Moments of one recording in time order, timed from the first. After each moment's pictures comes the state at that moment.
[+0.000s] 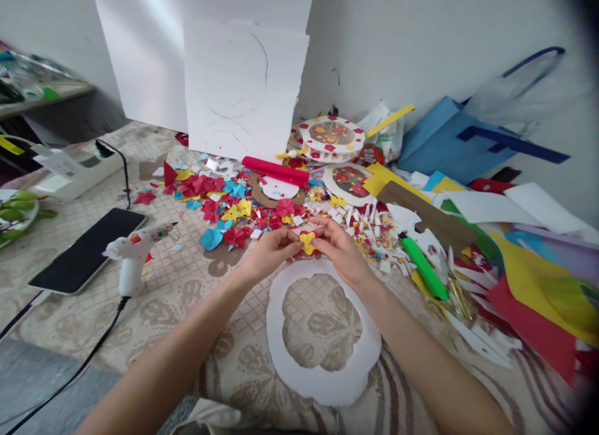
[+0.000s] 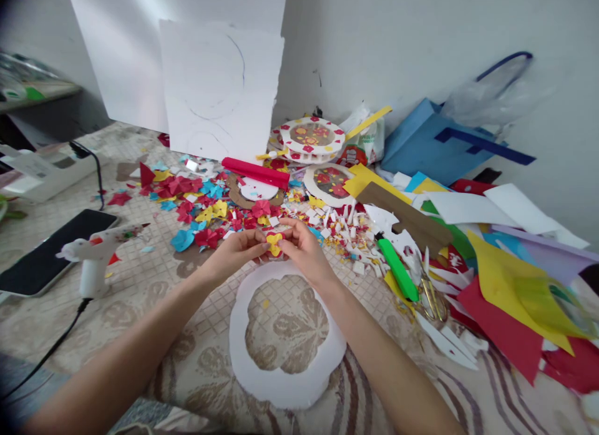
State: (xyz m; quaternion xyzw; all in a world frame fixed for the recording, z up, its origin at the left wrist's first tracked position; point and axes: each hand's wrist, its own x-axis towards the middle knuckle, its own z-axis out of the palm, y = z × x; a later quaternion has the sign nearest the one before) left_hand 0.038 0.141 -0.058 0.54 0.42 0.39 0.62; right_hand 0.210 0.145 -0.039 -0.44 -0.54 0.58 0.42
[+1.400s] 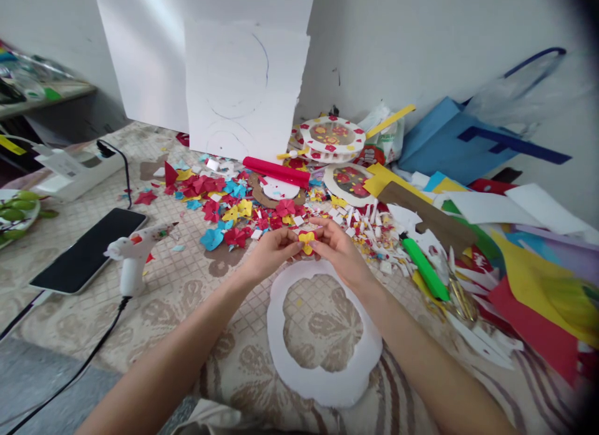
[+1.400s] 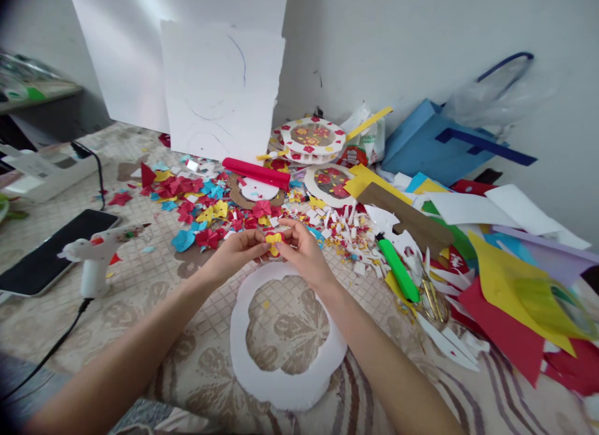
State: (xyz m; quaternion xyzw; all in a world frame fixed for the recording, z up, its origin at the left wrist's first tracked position) left_hand 0.038 0.141 -0.059 0.53 0.42 0.40 0.62; right_hand 0.208 0.143 -0.043 -0.42 -0.55 0.58 0.42
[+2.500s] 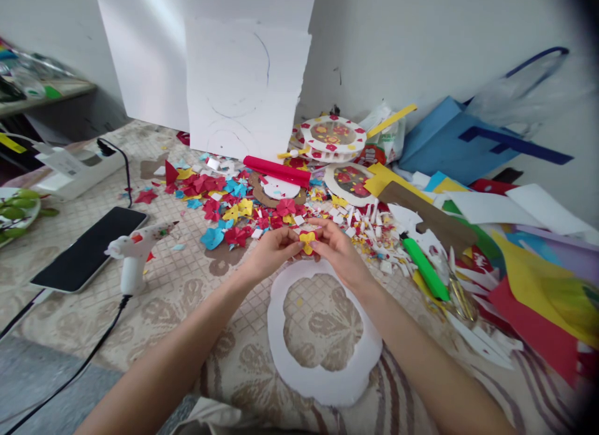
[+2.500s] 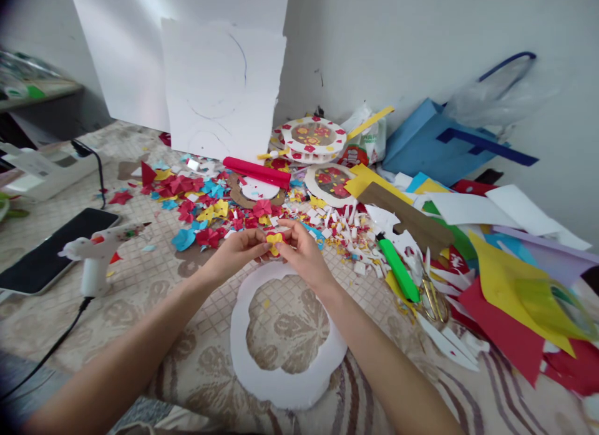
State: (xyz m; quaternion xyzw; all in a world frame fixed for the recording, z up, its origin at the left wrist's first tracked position) left_hand 0.038 0.142 -0.061 0.54 0.41 0.40 0.61; right_hand 0.208 0.142 -0.046 -0.43 -0.57 0.56 0.41
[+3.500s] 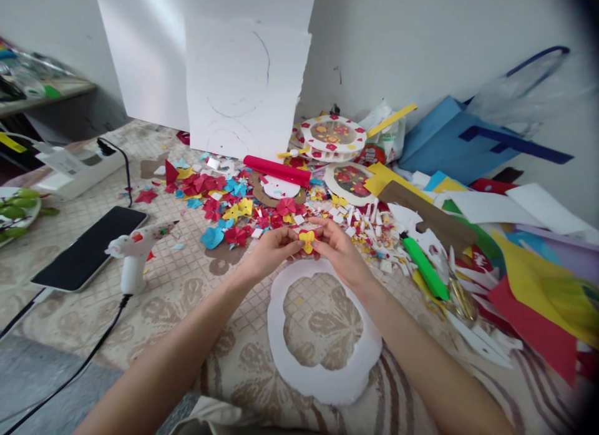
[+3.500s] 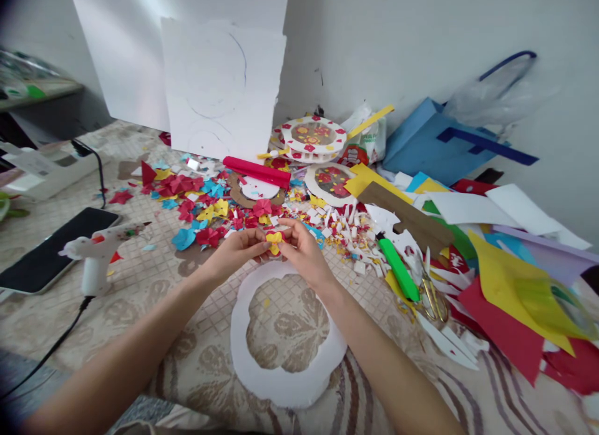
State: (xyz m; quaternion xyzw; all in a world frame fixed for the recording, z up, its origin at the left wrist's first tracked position) left_hand 0.038 0.142 -0.062 0.52 0.42 0.40 0.63; right_hand 0.207 0.142 -0.041 -0.42 -0.56 0.58 0.42
